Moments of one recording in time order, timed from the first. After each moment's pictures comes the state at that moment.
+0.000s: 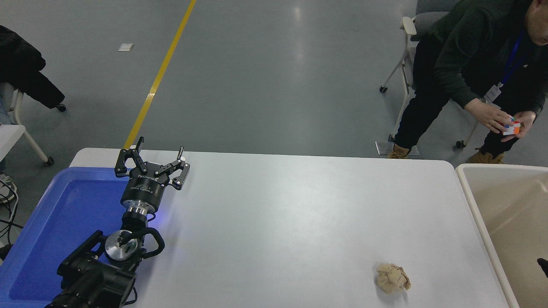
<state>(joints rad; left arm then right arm) -0.46 0.07 -1.19 -0.58 -0.22 -0.67 -0.15 0.60 -0.45 -0.08 -0.02 0.16 -0.07 0.02</state>
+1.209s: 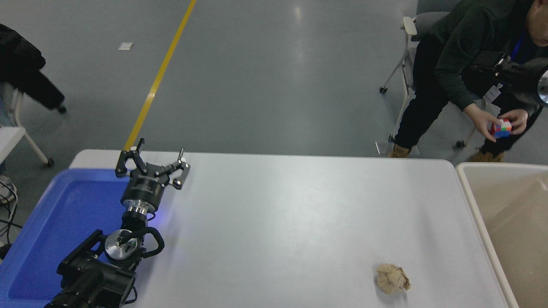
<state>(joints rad) -0.46 0.07 -1.19 -0.58 -0.22 -0.67 -0.14 1.93 -0.66 -1.12 1.17 -0.28 0.03 0.02</state>
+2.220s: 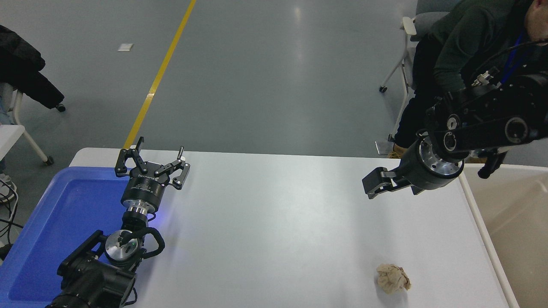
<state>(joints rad) -0.46 0.07 -1.19 -0.58 -0.22 -0.67 -0.15 2.11 -0.19 -1.30 1.57 -0.15 0.40 0.03</state>
